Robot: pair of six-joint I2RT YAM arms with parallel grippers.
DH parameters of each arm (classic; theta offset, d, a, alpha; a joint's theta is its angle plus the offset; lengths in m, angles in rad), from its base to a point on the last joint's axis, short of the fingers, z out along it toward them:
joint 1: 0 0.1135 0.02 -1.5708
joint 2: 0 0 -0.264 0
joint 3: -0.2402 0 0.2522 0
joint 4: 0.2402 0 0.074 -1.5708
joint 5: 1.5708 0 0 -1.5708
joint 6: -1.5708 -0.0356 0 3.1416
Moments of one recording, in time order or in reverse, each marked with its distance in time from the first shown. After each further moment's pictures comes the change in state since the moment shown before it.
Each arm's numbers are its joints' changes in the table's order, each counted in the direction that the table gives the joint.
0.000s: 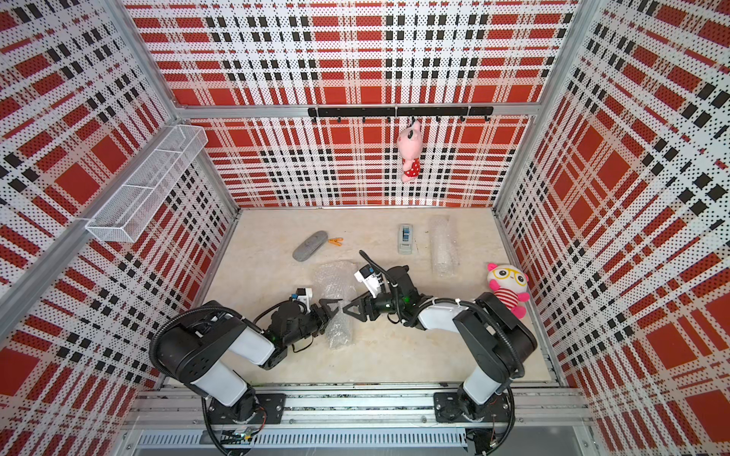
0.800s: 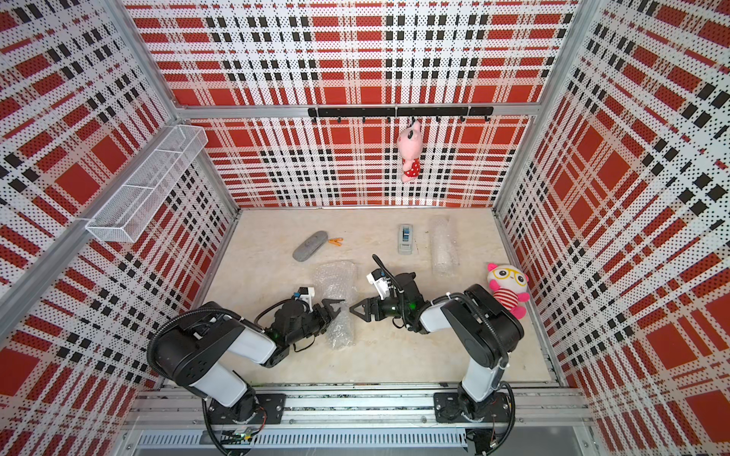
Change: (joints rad) left arm -0.021 -0.010 -0.033 0.069 -0.020 -0.033; right arm -0.019 0.154 0.077 -0.249 0.017 -0.198
